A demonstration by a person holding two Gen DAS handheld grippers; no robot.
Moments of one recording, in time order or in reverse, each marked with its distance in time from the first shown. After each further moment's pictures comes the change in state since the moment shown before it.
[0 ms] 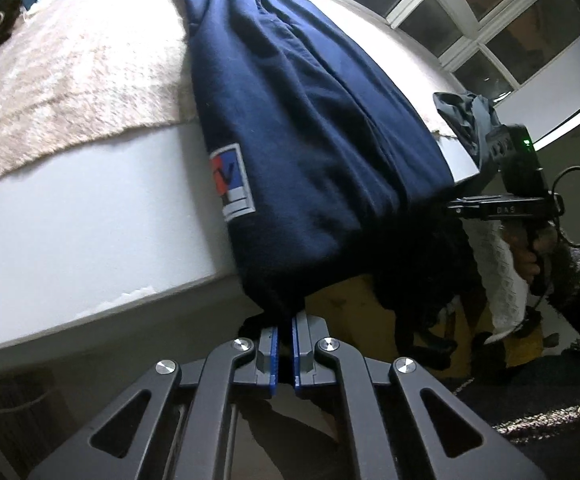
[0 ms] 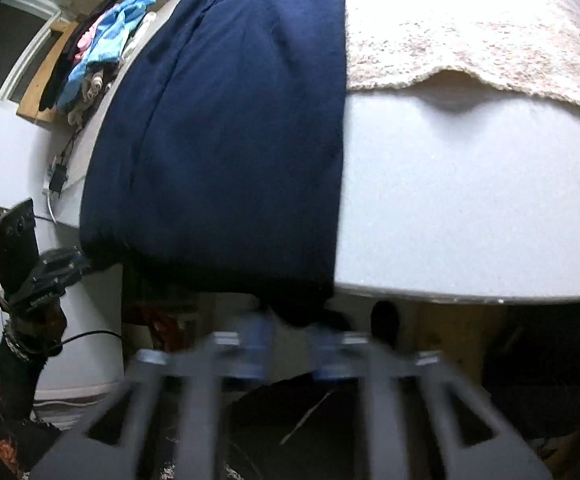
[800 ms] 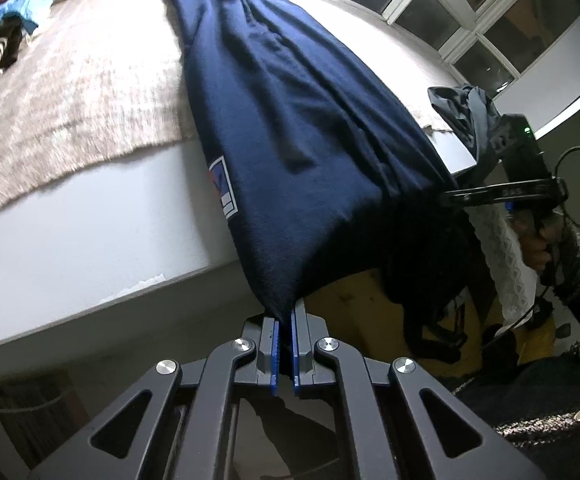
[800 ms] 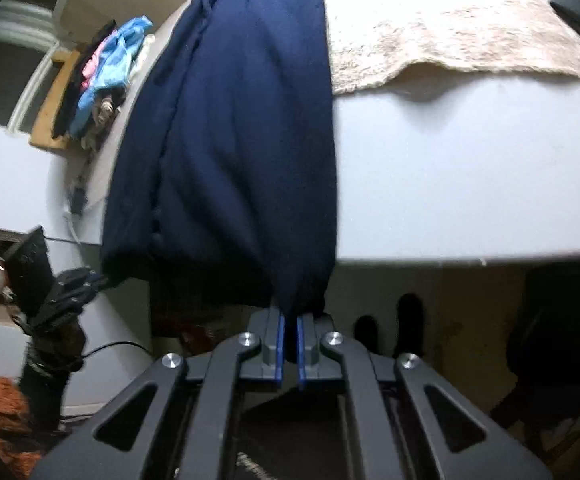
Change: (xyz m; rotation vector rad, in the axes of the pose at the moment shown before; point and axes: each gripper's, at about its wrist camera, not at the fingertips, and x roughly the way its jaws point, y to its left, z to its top) left arm -0.023 -0.015 0.001 0.040 0.003 0.034; right arm -0.035 0.001 -0.008 0.094 -0.043 0.097
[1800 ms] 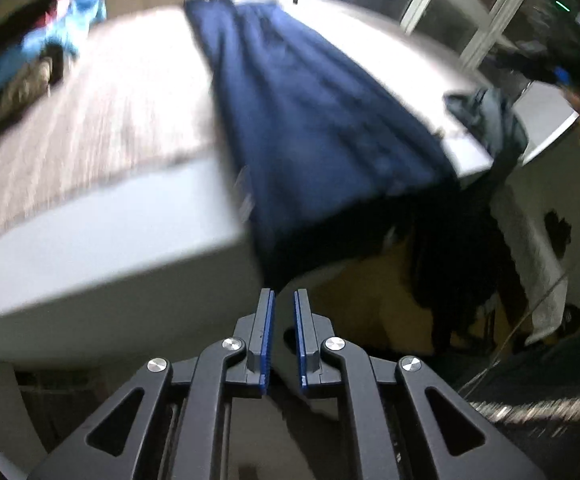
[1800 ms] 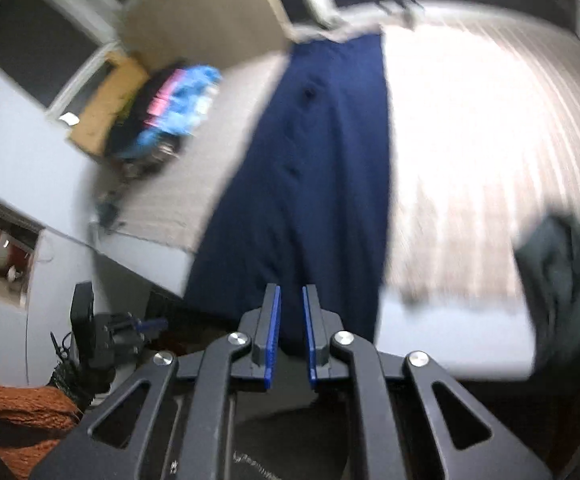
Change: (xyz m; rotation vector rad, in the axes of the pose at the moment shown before) left arm -0.025 -0.029 -0.009 -0.005 -0.099 0.126; right arm -0.107 0.129 0.112 -0.288 -0.143 -0.103
